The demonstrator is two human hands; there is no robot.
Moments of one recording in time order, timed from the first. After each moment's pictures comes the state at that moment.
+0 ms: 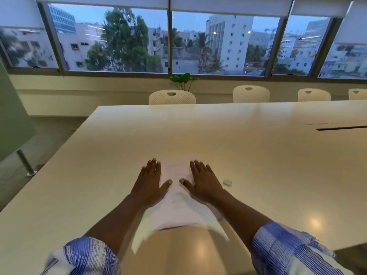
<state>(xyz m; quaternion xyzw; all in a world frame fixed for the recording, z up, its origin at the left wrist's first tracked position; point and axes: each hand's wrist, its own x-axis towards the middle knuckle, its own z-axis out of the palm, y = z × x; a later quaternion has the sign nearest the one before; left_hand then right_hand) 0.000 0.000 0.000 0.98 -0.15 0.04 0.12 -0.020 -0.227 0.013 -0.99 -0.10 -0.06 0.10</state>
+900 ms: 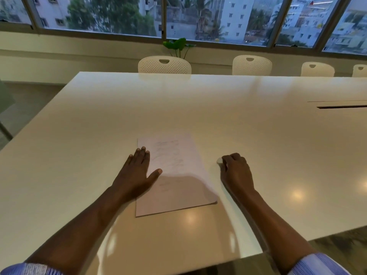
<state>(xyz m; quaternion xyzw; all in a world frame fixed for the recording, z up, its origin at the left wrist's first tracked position) -0.013 0.003 -0.025 0.98 -0.16 0.01 0.12 -0.054 -0.326 -0.006 -0.97 0.06 -0.19 0.15</state>
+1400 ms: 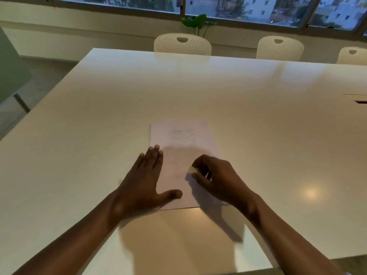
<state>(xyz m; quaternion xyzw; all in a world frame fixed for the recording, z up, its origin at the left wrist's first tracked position) -0.066 0.009 -0.016 0.97 -0.20 -0.01 0.12 -0.072 -0.237 0.028 -0.94 -0.20 -0.03 0.29</state>
